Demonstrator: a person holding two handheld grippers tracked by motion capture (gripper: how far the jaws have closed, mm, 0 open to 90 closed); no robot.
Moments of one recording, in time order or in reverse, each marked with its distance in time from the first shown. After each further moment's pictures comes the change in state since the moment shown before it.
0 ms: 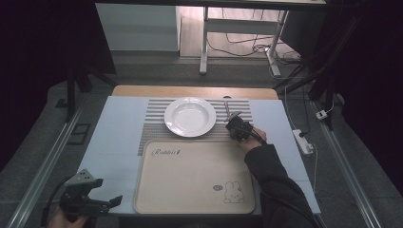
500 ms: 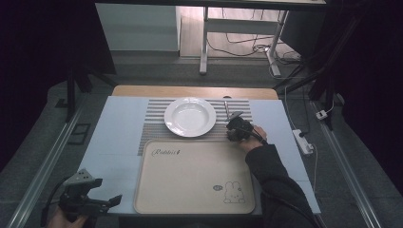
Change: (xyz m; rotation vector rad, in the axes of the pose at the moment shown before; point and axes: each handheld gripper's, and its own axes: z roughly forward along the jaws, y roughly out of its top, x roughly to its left) left arm 0.001 0.000 -0.001 -0.010 -0.002 -0.013; right arm -0.002 -0.002 0.003 -0.029 0.022 0.009
